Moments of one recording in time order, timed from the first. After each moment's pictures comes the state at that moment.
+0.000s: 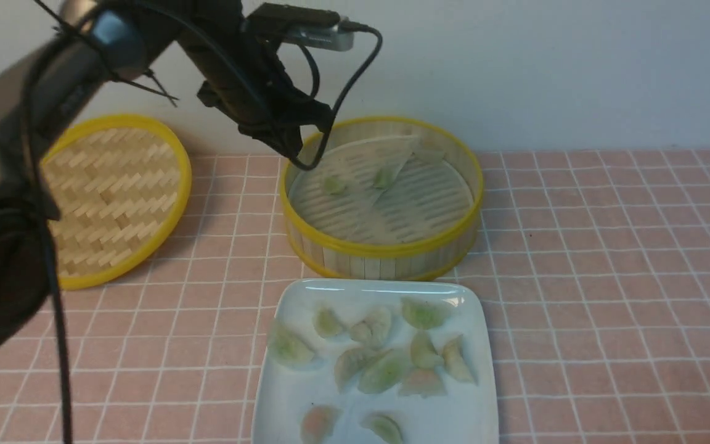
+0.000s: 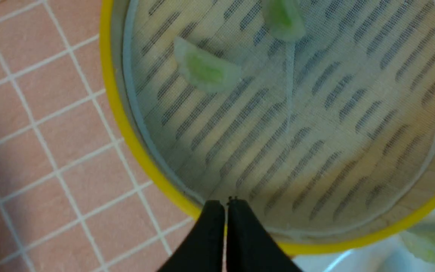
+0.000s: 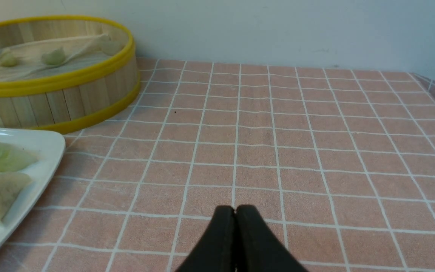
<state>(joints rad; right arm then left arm) 0.06 -0.02 0.02 -0.04 0.40 0.06 -0.29 2.26 -2.26 -0.20 1.21 0.16</state>
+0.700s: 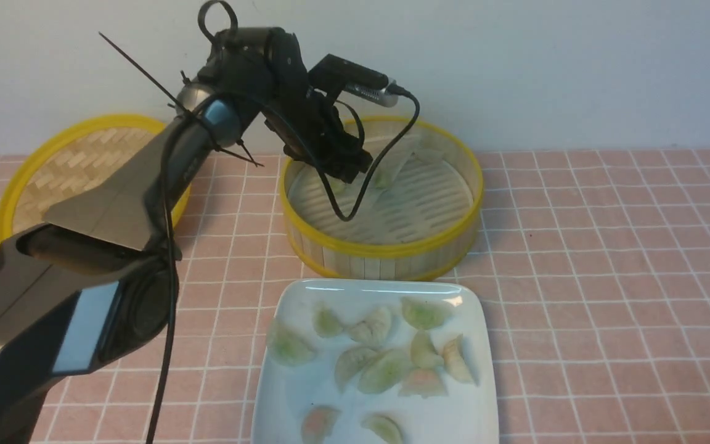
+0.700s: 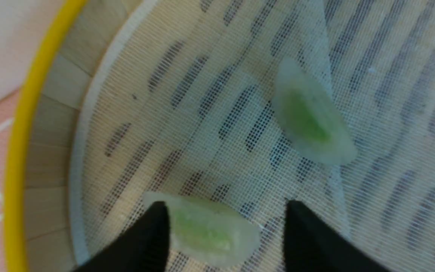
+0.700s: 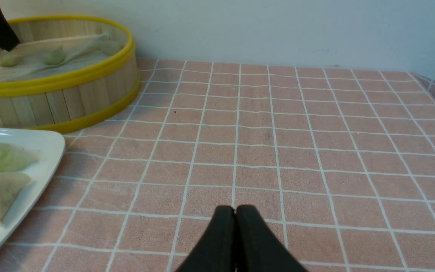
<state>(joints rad) 0.06 -0.02 0.02 -0.04 0.40 0.06 -0.33 2.61 -2.56 -0.18 1.06 0.30</state>
